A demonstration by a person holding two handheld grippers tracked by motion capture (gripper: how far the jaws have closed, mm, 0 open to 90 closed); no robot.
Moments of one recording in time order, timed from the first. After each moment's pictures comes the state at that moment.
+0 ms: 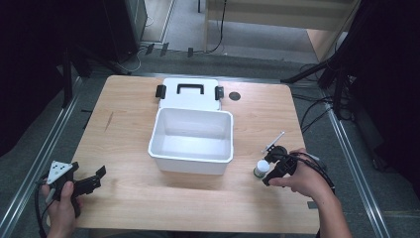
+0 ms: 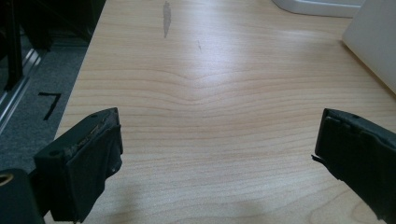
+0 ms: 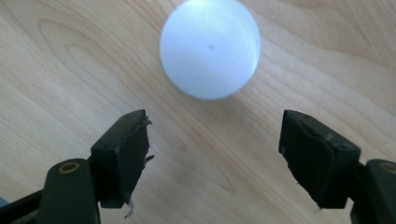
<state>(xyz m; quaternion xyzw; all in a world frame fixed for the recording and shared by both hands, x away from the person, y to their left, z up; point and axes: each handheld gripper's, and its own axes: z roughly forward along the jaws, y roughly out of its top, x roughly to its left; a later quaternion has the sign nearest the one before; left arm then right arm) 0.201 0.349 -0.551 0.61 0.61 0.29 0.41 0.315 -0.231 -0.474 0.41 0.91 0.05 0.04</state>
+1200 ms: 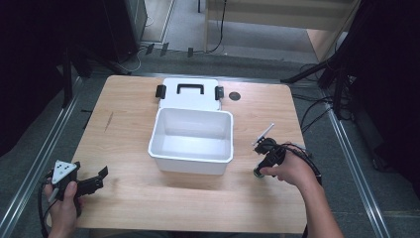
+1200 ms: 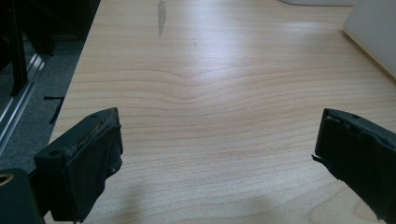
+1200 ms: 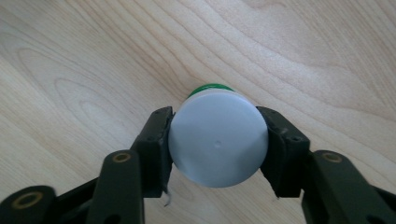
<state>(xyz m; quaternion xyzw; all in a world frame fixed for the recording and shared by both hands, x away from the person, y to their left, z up) 0.202 0.344 -0.552 0.63 0.60 0.30 0.40 0.342 -0.208 -0.480 0.41 0.91 0.06 0.01</state>
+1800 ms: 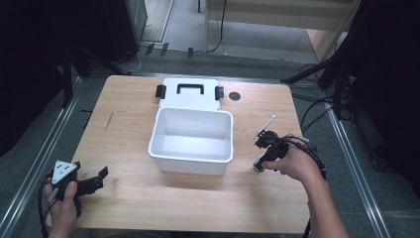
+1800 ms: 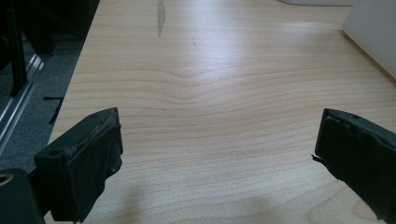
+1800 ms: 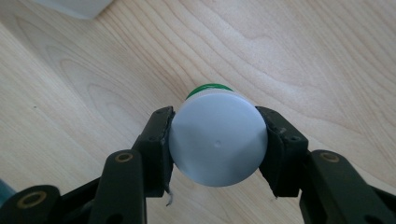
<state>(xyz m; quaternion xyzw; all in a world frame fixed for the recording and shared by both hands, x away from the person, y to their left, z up) 0.202 0.344 -0.552 0.63 0.60 0.30 0.40 0.344 -0.203 -0.447 0.39 0.92 0.07 0.02</state>
